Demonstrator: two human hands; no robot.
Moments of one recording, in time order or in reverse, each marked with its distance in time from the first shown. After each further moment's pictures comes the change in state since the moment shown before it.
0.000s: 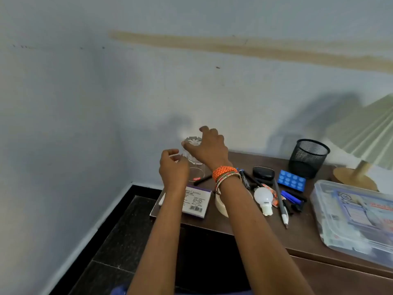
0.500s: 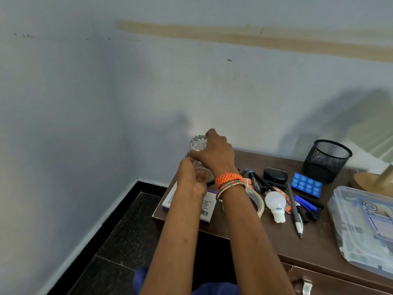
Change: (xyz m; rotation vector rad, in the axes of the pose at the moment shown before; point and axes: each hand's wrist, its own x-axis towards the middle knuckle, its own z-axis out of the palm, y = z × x) left_hand 0.004 -0.002 0.022 -0.786 -0.171 -0.683; right_hand -0.008 0.000 0.005 -0.037 0.009 0.010
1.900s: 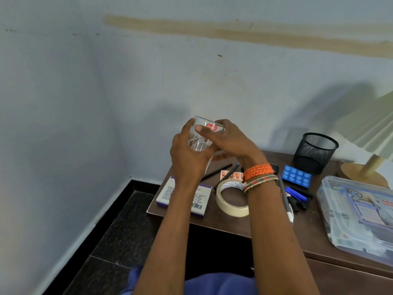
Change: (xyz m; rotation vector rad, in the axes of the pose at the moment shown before) left_hand 0.001 -0.003 0.001 0.920 -0.079 1.074; right_hand -0.011 0.018 -0.060 0.581 -0.271 0.101
